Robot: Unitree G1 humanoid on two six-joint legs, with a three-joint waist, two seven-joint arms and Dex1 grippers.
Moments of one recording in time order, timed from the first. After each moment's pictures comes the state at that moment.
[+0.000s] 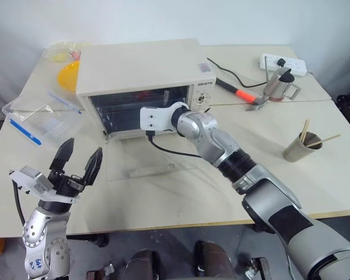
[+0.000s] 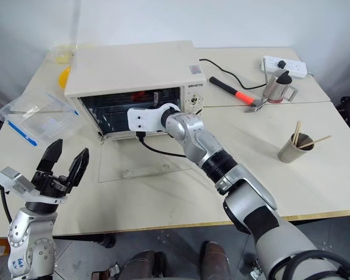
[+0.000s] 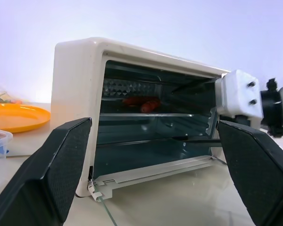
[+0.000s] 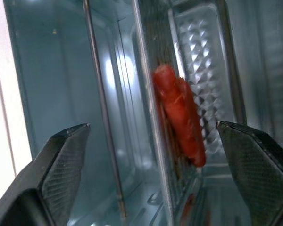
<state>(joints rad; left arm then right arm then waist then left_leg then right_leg) 0.10 0.26 0.42 -0.26 -0.67 -0.11 -0.61 -1.14 -0.14 0.57 0.61 -0.61 0.08 0.32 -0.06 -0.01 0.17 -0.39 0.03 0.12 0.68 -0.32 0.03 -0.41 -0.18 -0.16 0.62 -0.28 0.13</state>
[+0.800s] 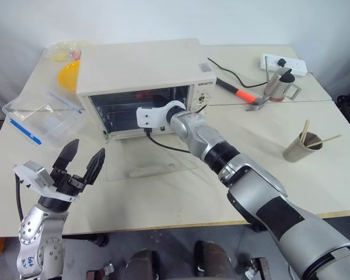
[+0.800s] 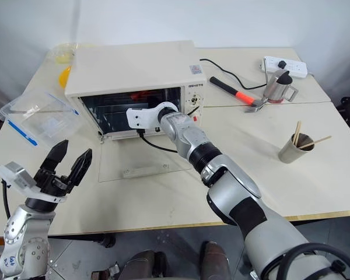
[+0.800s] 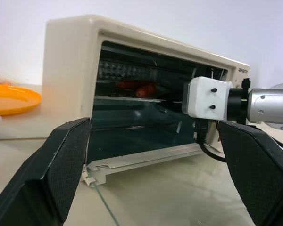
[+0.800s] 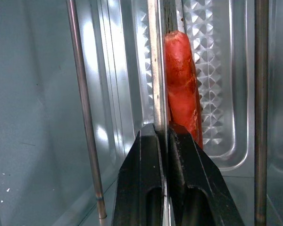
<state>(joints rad) 0.08 0.34 0.41 -0.30 -0.71 0.05 -0.56 -1.29 -0.04 0.60 0.98 -0.72 0.03 0.08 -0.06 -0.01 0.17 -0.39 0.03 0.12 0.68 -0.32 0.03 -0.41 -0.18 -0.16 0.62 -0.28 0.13</state>
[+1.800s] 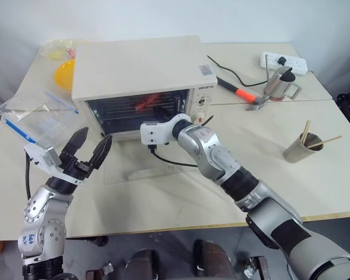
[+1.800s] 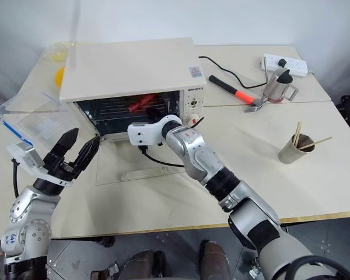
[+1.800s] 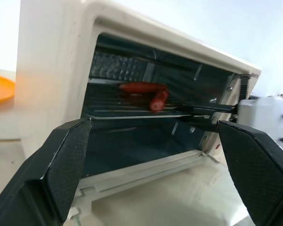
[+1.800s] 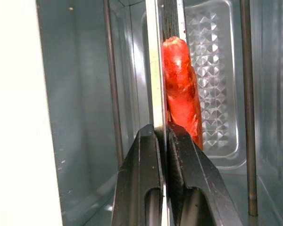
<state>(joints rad) -0.05 0.37 0.40 -0.26 -0.72 0.17 -0.54 -0.95 -0.17 0.60 0.28 -0.82 0.18 0.33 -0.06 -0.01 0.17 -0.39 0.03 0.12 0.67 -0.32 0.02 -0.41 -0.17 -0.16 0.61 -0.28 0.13</state>
